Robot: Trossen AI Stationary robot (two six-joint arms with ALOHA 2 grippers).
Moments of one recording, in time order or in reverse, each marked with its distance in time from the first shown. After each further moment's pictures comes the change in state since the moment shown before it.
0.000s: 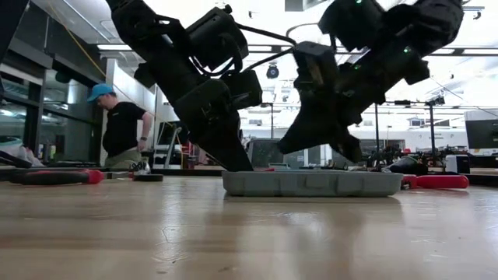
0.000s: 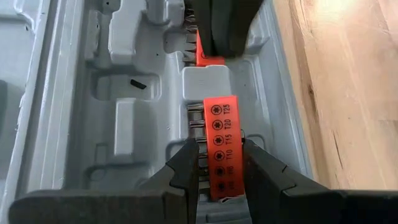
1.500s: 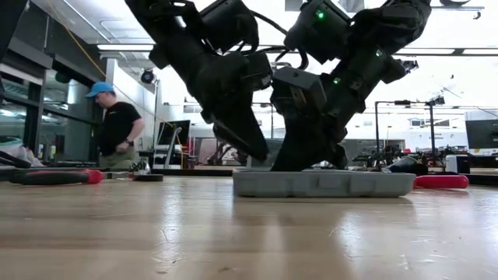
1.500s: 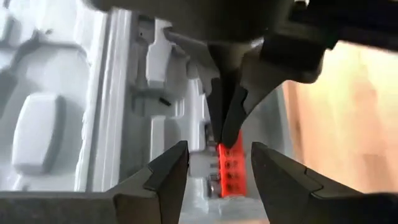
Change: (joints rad) left arm 0.044 -0.057 0.113 -0.161 0.024 -0.050; right arm 0.013 0.182 0.179 -0.277 -0.039 -0.161
